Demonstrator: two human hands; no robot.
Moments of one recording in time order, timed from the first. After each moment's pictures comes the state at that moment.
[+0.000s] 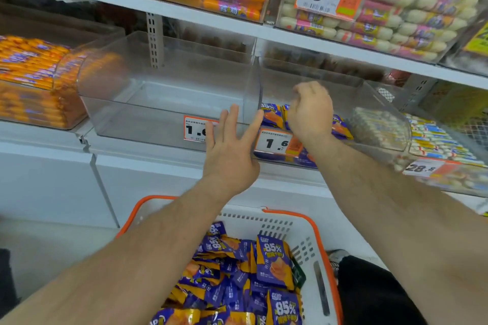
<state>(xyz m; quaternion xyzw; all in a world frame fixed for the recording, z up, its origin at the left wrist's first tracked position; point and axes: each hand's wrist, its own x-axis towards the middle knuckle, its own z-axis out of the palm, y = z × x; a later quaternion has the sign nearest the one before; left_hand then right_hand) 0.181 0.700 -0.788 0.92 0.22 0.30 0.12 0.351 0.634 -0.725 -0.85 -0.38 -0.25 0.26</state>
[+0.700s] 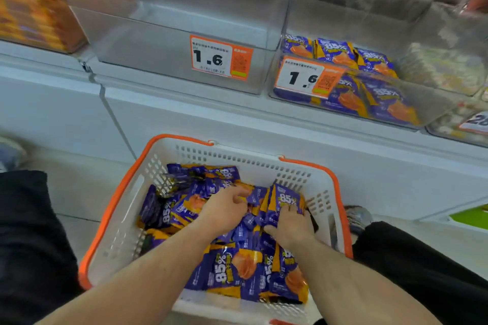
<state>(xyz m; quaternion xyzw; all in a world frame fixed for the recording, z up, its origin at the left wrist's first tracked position) 0.106 0.640 -0.947 0.77 0.37 -0.07 0.51 0.246 0.505 -1.020 -0.89 -0.32 0.27 -0.17</state>
